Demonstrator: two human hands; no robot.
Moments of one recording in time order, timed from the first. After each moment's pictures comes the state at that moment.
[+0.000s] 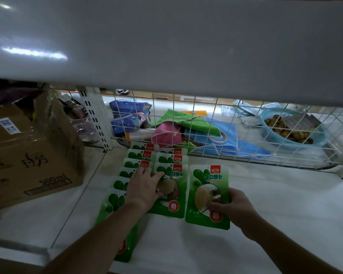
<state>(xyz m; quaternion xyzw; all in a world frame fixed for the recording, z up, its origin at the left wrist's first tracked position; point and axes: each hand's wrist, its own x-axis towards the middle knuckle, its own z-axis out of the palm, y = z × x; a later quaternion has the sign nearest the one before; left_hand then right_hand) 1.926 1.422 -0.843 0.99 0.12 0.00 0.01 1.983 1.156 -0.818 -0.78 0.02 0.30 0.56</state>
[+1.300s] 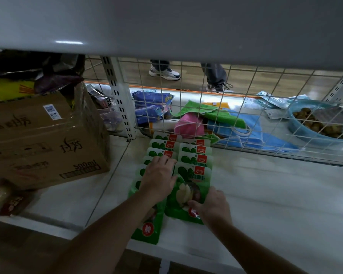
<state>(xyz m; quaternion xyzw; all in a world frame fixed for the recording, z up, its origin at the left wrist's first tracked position) 1.898 1.447 -0.828 0.99 0.10 0.06 0.13 1.920 1.271 -0.856 -0.92 -0.02 0.20 0.32</state>
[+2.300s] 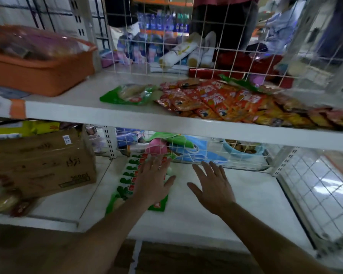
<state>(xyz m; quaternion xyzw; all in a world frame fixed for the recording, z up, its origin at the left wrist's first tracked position) 1.821 1.329 -0.674 0.99 0.07 0.10 0.09 1.873 1.119 -0.654 -0.96 -0.28 -0.04 0.03</state>
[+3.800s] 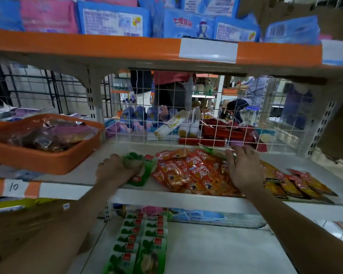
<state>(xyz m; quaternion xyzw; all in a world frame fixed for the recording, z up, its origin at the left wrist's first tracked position) 1.859 1.426 -0.436 0.91 0.31 0.17 0.21 1.966 1.090 -0.423 -0.91 -0.13 -0.33 0.21</state>
